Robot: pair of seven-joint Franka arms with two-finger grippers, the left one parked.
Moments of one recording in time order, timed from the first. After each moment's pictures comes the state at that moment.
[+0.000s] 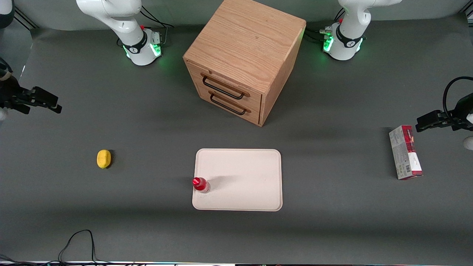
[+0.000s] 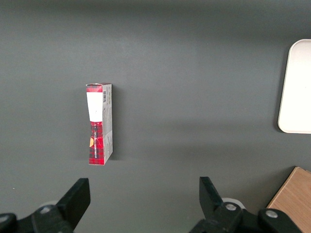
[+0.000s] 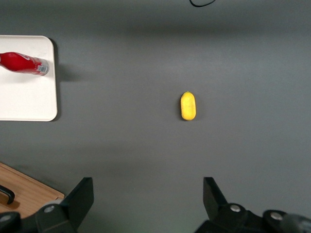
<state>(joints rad) -0.06 0.01 0.03 -1.54 0.00 1.56 -0.01</state>
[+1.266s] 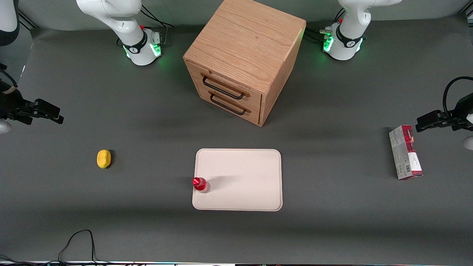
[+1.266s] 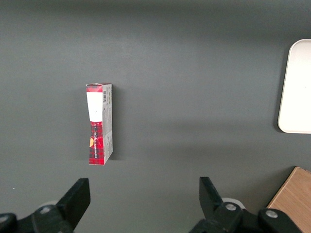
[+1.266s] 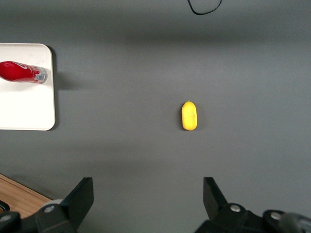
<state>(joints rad) -0.06 0.06 0.03 -1.53 0.00 1.61 -0.01</state>
